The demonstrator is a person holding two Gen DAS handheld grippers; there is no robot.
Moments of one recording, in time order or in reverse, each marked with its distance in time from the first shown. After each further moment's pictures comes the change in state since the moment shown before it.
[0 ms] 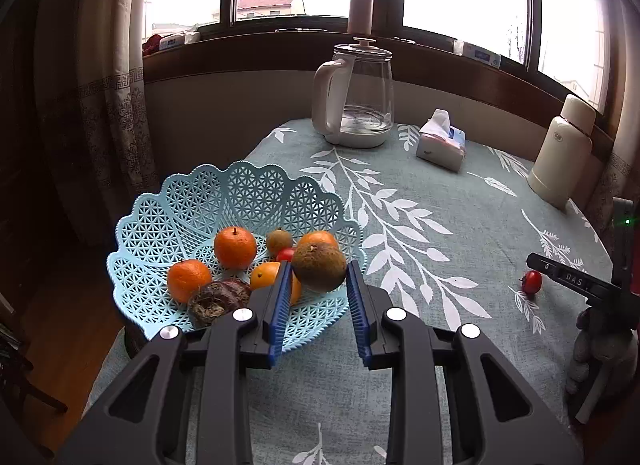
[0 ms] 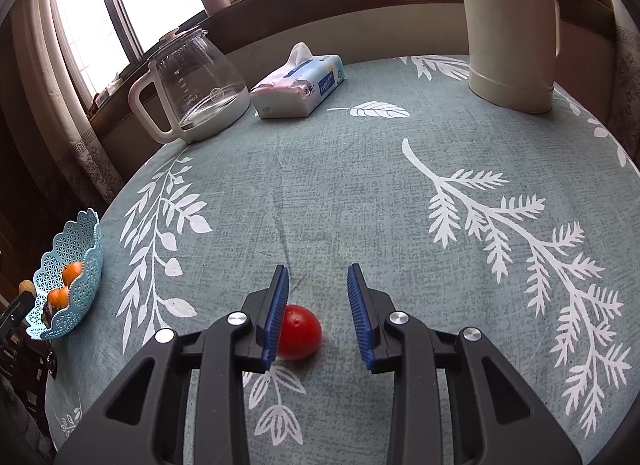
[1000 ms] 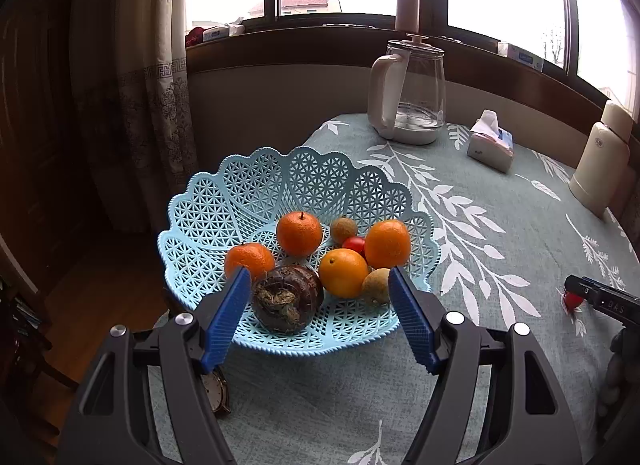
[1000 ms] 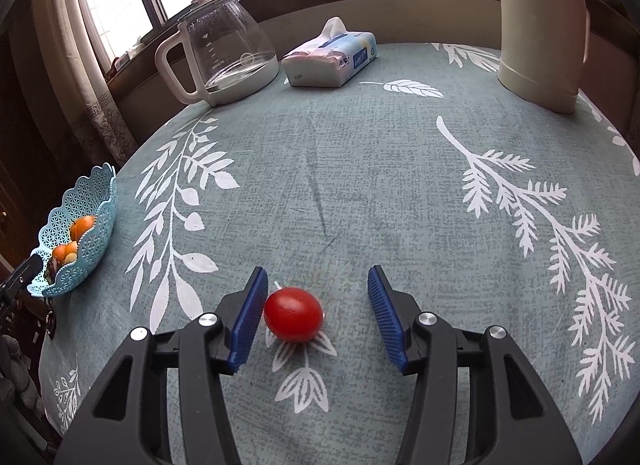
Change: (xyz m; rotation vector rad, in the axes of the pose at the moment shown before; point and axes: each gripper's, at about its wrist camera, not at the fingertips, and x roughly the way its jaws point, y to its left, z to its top) left arm 0.003 0.030 -0.012 -0.048 0.006 0.136; right arm -0.002 0.018 -0.016 -0.098 0.070 0.034
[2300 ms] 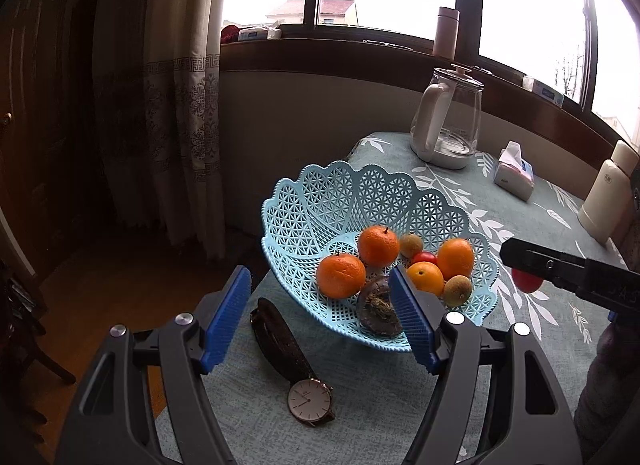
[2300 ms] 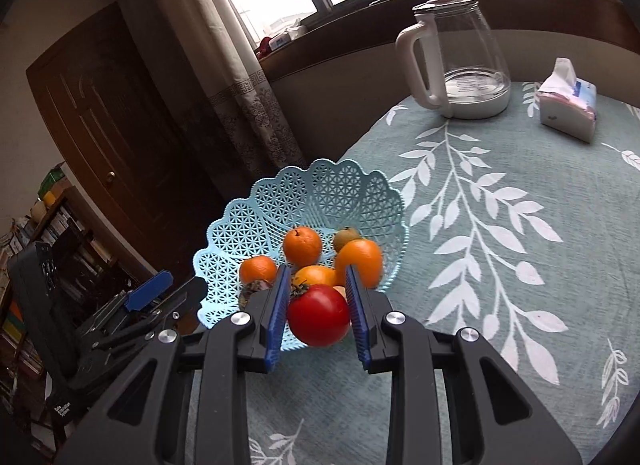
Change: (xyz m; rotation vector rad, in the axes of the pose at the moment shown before) left arm -0.014 0.080 0.001 -0.099 -0.040 -0.002; right arm -0.005 0.217 0.012 -0.176 0.007 0.454
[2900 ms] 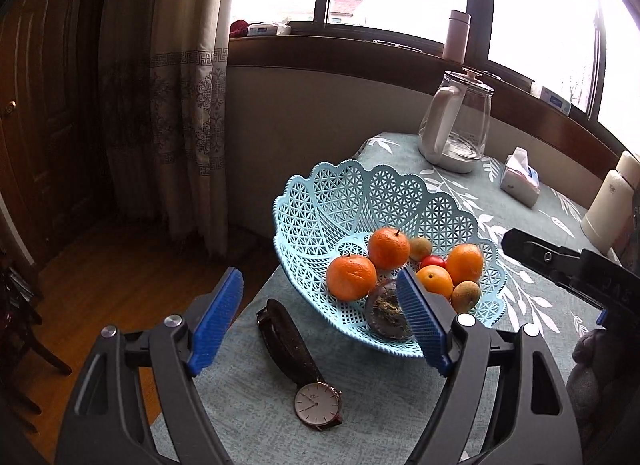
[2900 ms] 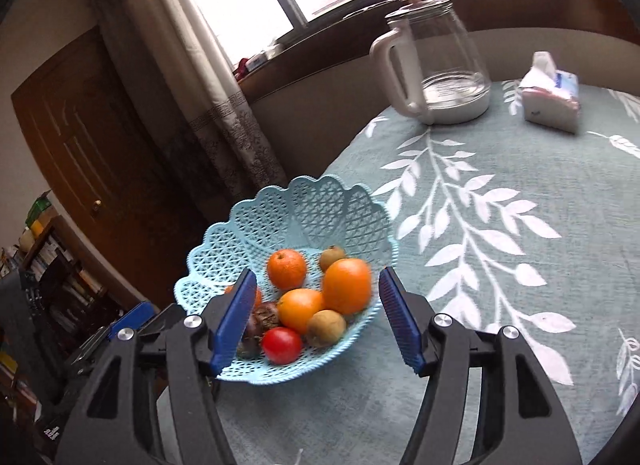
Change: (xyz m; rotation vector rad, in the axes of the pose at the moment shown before) left arm 0.006 0.006 0.000 -0.023 0.006 0.007; right arm 0.002 -0.016 -0.003 0.079 -0.108 -0.108
